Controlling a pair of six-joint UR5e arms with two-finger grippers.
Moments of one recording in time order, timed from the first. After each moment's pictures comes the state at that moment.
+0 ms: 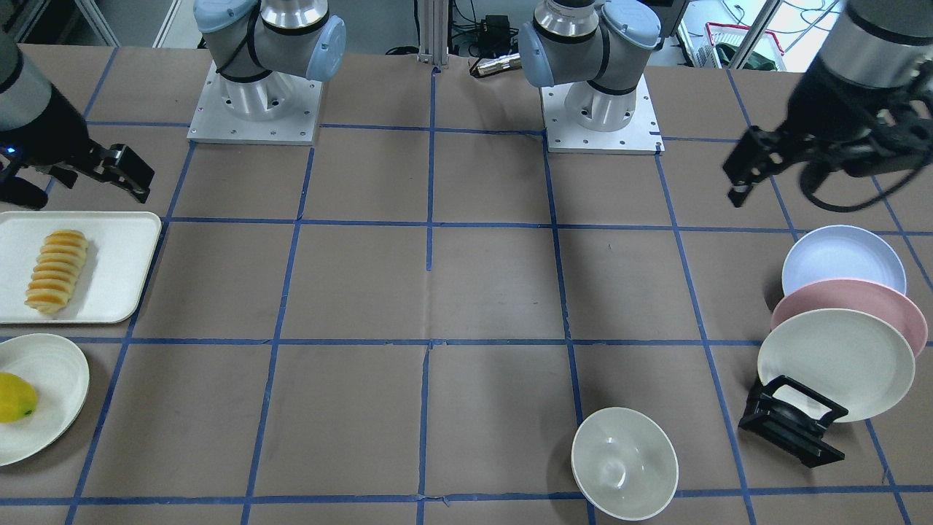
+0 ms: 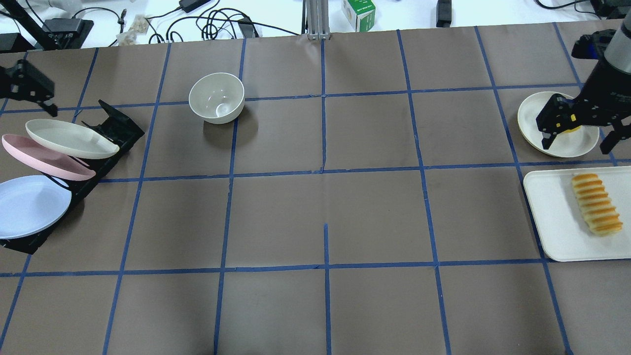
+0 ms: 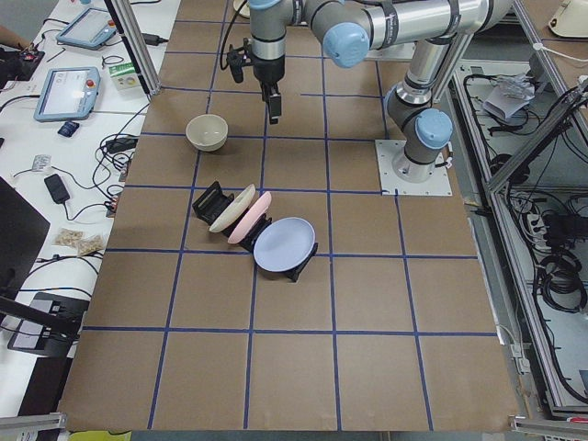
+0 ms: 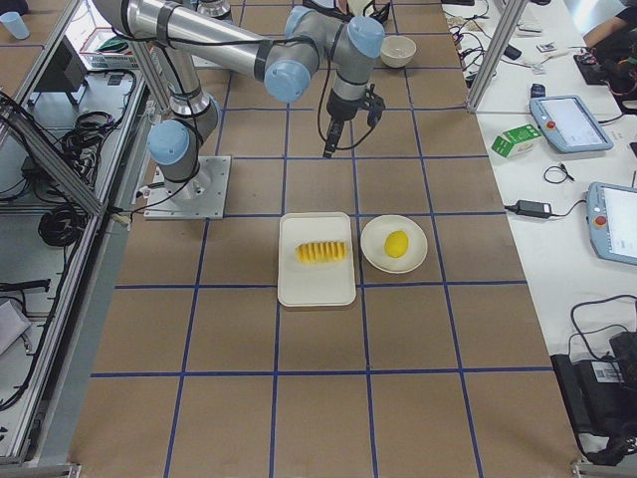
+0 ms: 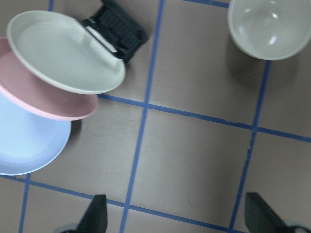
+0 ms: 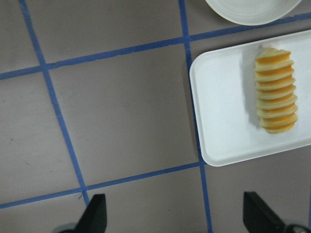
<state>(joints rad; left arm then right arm) -1.04 -1.61 -1.54 -1.56 1.63 0.27 1.18 -1.52 1.70 -1.57 -1.69 -0.16</state>
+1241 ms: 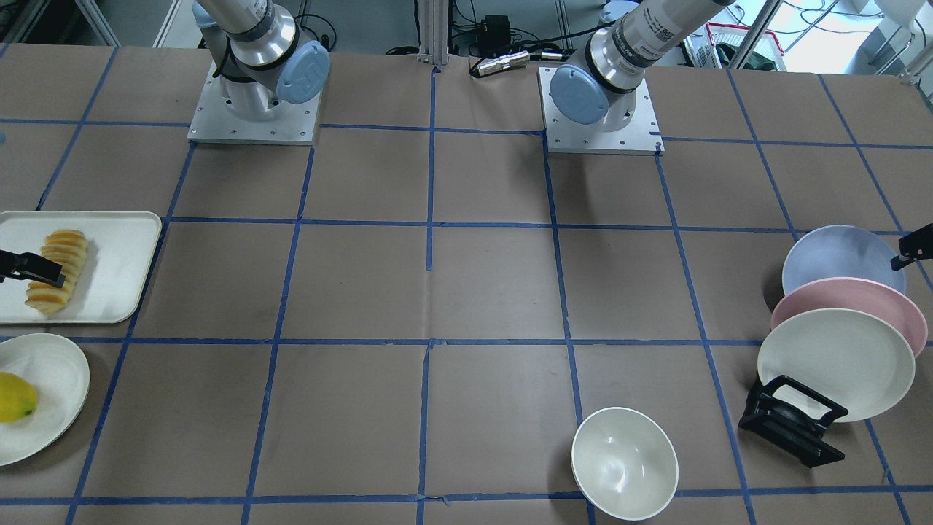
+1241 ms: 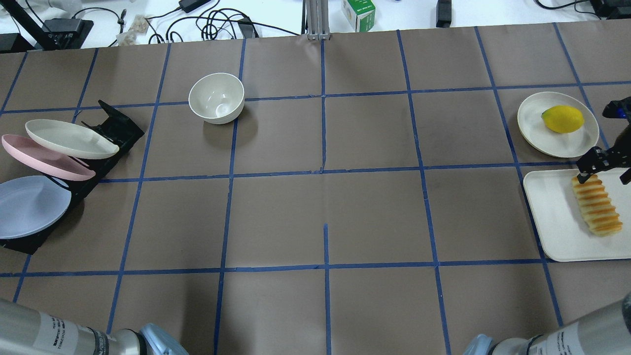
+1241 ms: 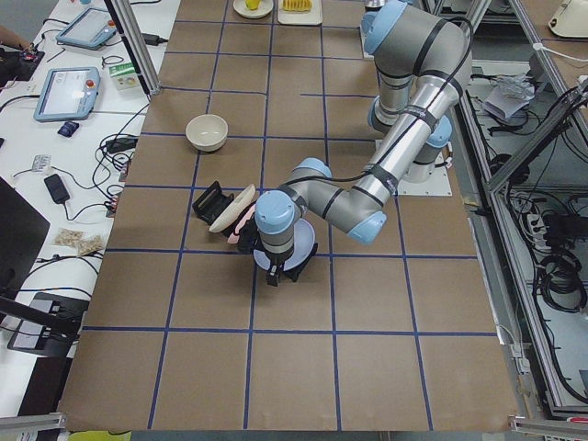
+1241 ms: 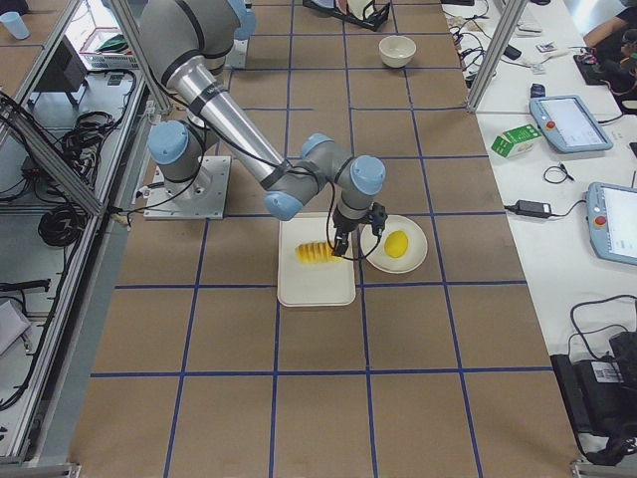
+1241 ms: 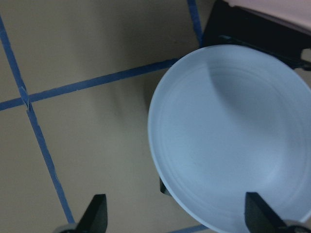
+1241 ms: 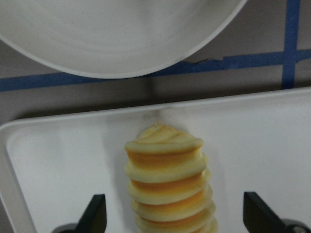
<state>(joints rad) -0.63 -2.05 -1.54 -1.16 1.57 1.21 0.89 -1.20 1.84 -2.09 -1.69 -0.59</state>
